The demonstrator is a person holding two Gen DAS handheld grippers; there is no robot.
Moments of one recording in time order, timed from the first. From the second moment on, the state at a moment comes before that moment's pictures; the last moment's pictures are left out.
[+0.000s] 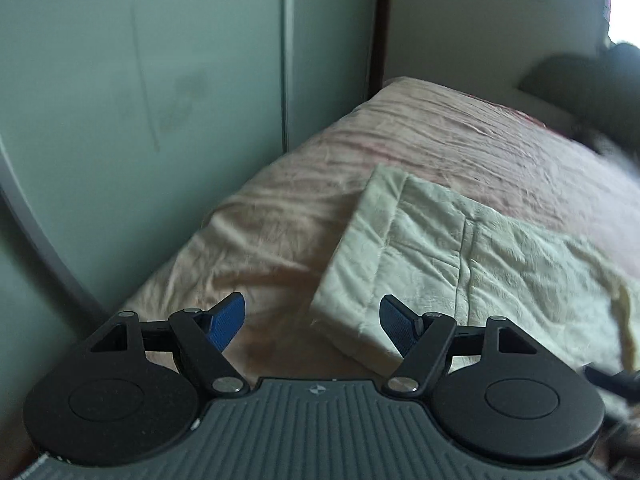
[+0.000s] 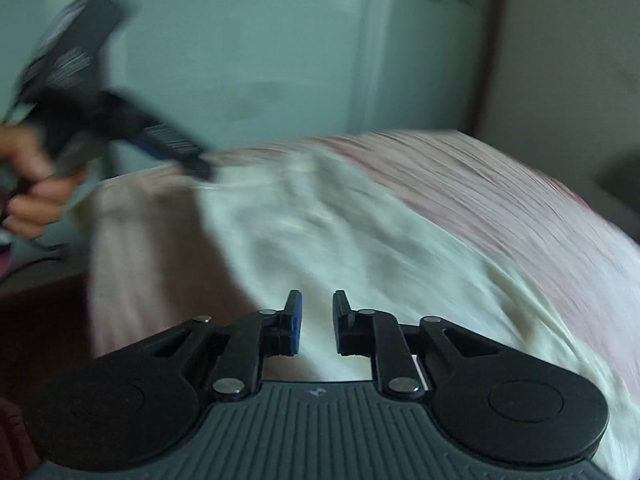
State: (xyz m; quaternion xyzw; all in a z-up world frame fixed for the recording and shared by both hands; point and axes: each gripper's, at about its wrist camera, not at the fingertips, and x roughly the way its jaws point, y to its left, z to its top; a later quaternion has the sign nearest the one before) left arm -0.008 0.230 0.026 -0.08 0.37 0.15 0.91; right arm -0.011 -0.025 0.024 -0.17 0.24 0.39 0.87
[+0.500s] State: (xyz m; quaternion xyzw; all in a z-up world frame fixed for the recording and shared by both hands) left arm 0.000 0.248 0.000 -0.17 0.36 0.13 0.91; right arm -0.009 0.068 -0.003 -0.29 0.21 0.42 0.83
